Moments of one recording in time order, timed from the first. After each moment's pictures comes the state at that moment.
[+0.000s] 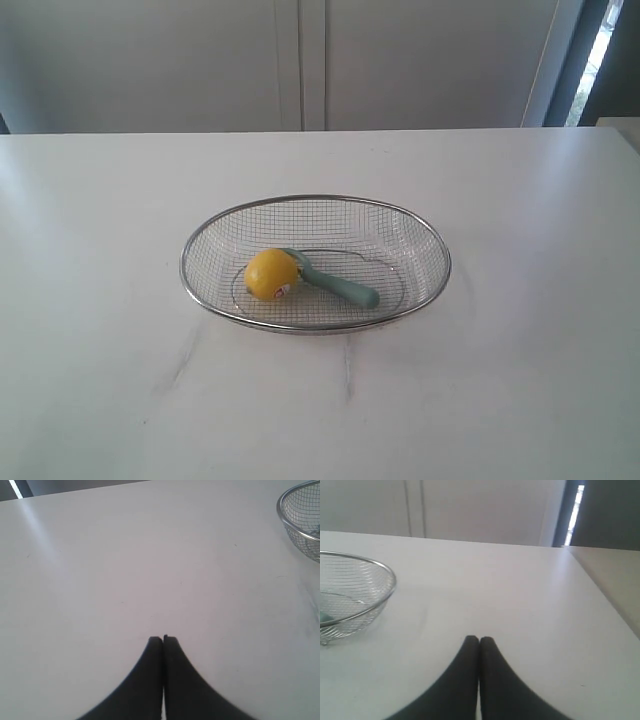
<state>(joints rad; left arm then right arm) -0.04 0.00 0.02 -0.10 0.40 0.19 0.04 0.01 0.00 0.00 0.27 -0.03</state>
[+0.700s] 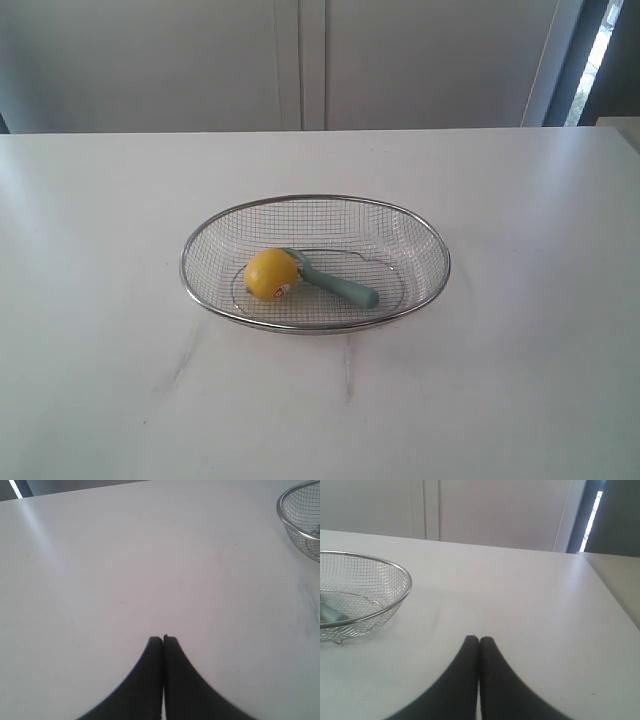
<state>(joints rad) -0.04 0.00 0.02 -0.10 0.40 0.19 0.08 0.01 0.00 -0.01 0.26 -0.03</state>
